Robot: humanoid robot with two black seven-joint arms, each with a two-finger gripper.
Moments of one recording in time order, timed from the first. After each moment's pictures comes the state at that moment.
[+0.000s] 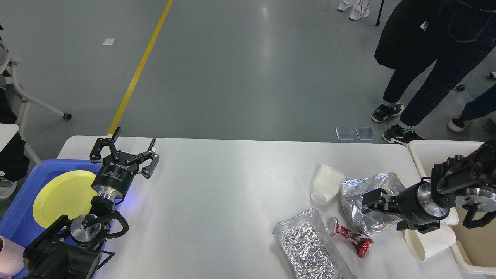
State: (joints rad) left arm -0.41 0.16 -1.18 -0.62 -0.30 -0.68 0.00; right arm 1.65 -0.43 -1.42 1.45 0.03 0.18 0.22
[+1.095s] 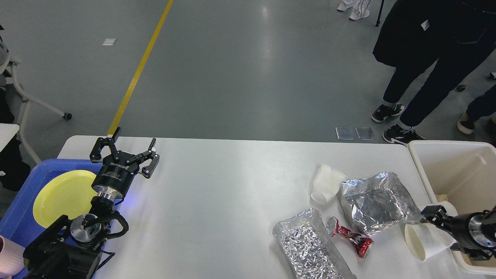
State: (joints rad) left arm -0.41 0.16 -1.18 -0.62 -0.30 -0.68 0.00; right arm 1.13 -0.57 -1.30 0.91 0.28 0.19 0.22
